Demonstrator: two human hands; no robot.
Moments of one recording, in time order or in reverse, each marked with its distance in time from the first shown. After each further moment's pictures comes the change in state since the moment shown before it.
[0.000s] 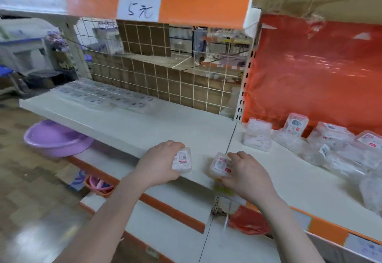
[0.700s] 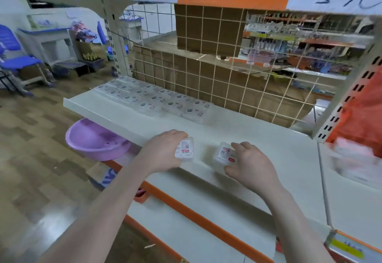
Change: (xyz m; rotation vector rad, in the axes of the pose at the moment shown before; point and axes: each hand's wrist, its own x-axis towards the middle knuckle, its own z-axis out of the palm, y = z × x) left_hand 0.023 -0.229 -0.054 0.021 -0.048 -0.061; right_hand 0.141 -0.181 0.056 0.069 0.010 -0.037
